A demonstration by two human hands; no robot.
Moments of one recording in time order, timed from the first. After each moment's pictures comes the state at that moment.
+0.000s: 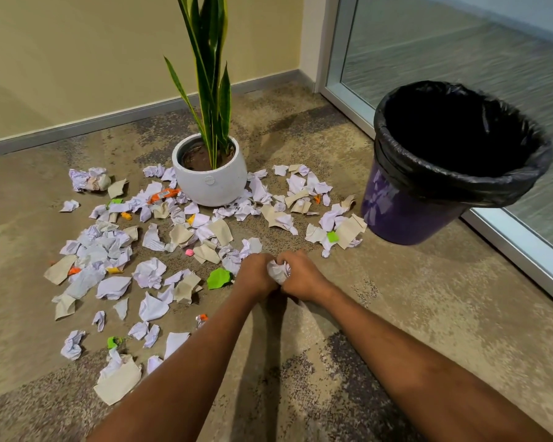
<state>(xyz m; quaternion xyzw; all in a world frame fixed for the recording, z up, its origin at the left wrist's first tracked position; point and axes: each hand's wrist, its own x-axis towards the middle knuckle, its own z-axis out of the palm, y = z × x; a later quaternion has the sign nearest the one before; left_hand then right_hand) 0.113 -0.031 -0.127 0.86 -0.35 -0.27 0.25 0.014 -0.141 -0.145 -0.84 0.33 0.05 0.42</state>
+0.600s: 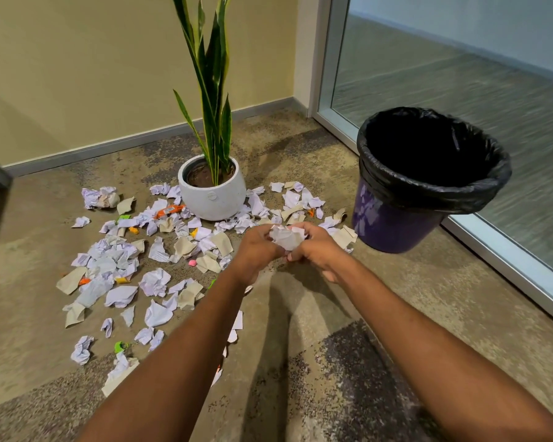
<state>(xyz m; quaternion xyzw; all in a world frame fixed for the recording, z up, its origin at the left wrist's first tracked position) 0.111 -0.052 -0.040 0.74 -0.19 -0.38 0.53 0.007 -0.176 -0.055 -0.59 0.40 -0.06 0.70</state>
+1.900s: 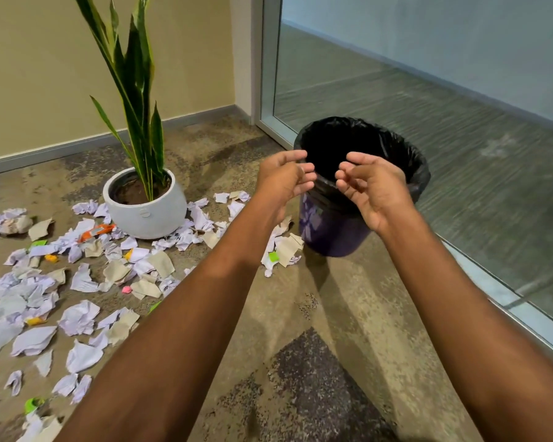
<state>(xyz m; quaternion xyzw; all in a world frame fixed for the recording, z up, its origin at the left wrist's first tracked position) 0.058 -0.222 0.067 0.56 -0.19 -0.42 0.69 -0.096 -0.302 0.081 -0.43 0.38 -0.42 0.70</state>
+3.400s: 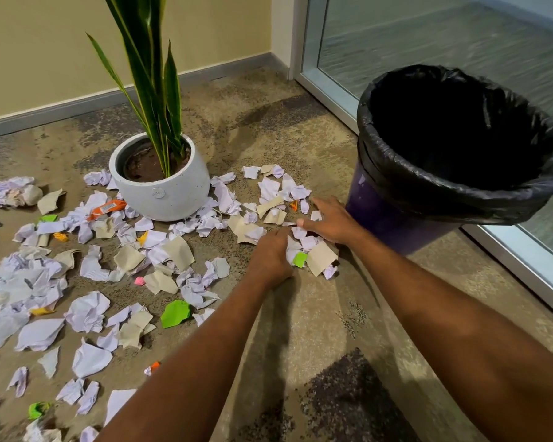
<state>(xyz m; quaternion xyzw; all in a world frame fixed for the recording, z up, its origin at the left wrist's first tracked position) 0.127 -0.167 -0.150 0.83 -0.45 -0.24 0.22 0.042 -0.347 -0.142 -0.86 0.39 0.06 0.33</state>
